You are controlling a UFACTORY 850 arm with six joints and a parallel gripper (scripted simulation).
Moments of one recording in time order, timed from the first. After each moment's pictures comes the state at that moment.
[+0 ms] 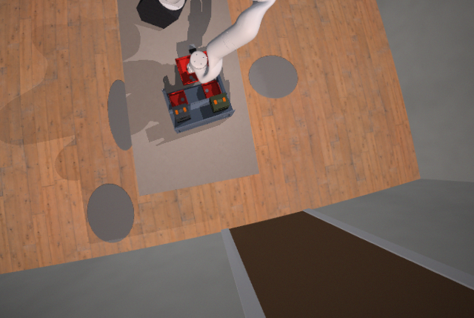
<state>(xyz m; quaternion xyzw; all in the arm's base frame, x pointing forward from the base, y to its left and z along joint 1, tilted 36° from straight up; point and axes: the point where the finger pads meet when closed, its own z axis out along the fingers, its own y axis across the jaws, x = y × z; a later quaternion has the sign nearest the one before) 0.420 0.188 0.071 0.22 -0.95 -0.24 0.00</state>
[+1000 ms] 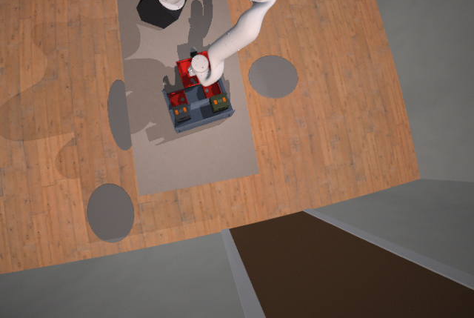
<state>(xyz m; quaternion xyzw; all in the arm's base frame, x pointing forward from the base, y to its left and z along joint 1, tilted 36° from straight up) 0.438 0.193 0.078 0.22 -0.95 -0.24 0.00</state>
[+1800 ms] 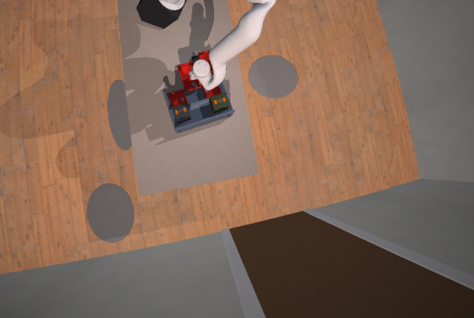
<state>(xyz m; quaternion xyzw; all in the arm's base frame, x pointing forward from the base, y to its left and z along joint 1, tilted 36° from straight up) 0.461 0.200 0.087 0.22 -0.95 -0.24 0.00</state>
